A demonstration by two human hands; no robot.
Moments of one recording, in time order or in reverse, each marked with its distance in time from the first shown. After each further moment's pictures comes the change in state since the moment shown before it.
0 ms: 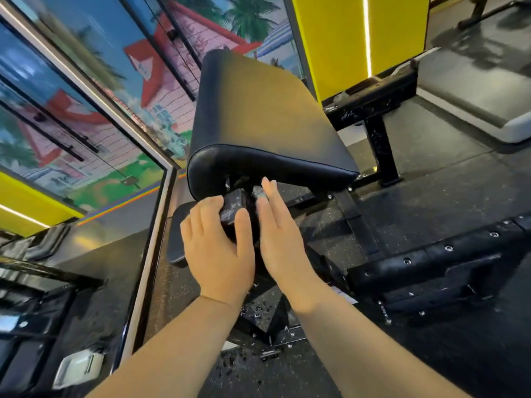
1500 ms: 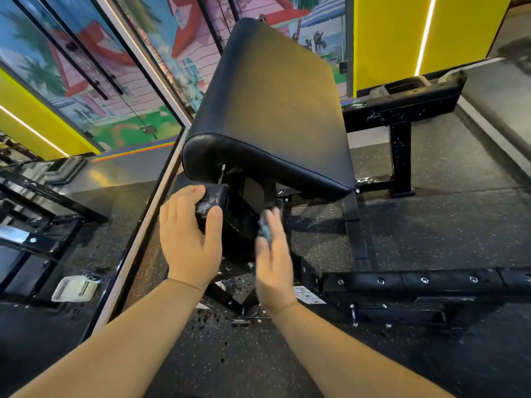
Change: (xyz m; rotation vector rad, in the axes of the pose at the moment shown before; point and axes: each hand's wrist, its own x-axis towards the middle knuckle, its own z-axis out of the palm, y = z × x) left_hand -0.002 0.010 -0.002 0.015 -0.010 -0.107; right_hand -0.019 0.052 -0.037 0.019 -0.123 -0.035
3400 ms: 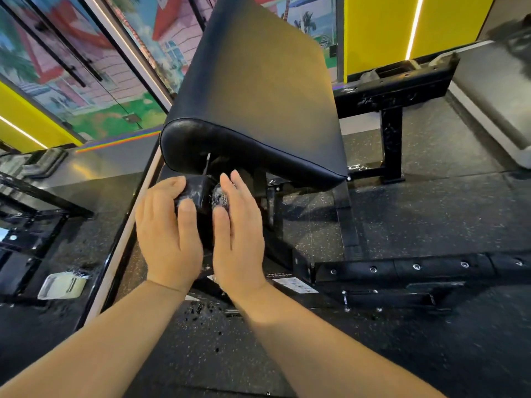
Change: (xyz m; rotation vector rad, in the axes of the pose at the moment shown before) left_hand 0.001 -0.005 0.001 0.009 0.060 0.064; right_hand 0.017 -0.040 0.031 -0.193 0.082 -0.266
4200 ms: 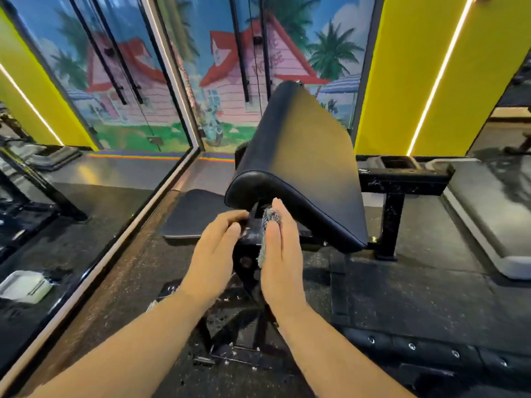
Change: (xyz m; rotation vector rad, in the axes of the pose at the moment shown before) left_hand 0.014 -0.001 -0.032 -0.634 -0.293 -0.439; right_hand 0.021 -0.036 -0.005 0.055 -0.119 0.040
